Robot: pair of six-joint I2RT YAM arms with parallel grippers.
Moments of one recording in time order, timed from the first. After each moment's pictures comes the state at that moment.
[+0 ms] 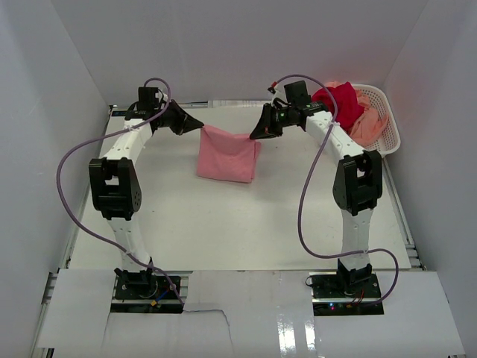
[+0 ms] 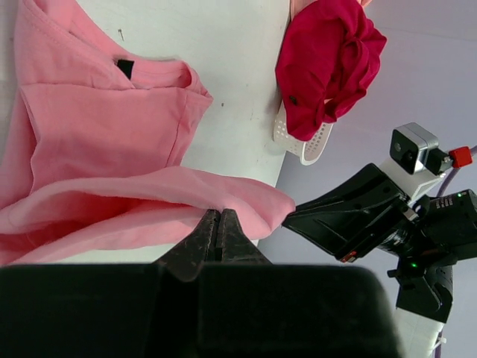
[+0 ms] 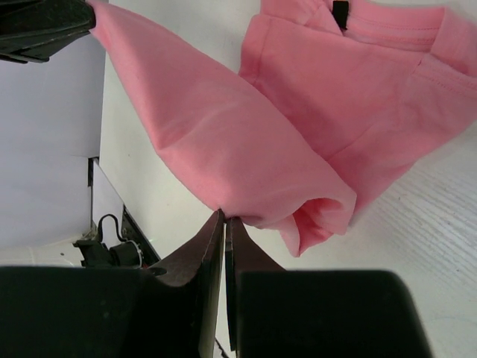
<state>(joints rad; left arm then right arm) -0.05 1.99 1.70 -0.42 0.69 -0.92 0.36 2.08 1.90 -0.61 -0.72 0.43</state>
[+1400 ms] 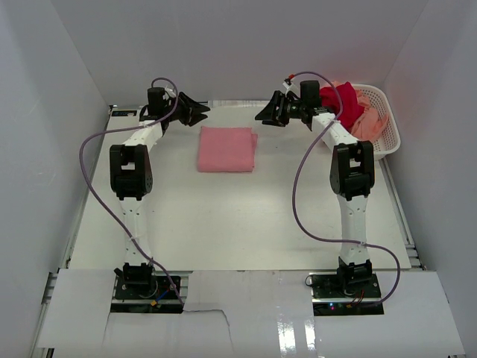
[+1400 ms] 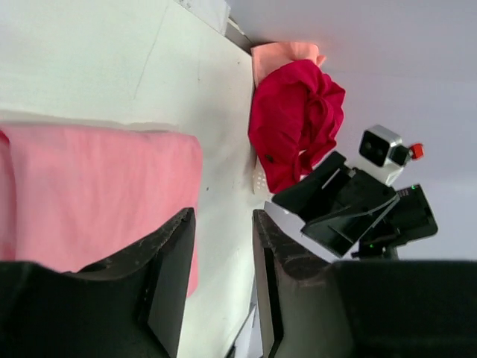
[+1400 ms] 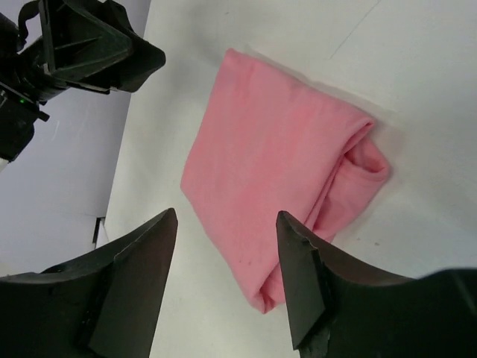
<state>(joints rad) -0.04 2.35 1.93 -0.06 0.75 -1.03 0.23 2.33 2.01 -0.22 -0.85 0.55</state>
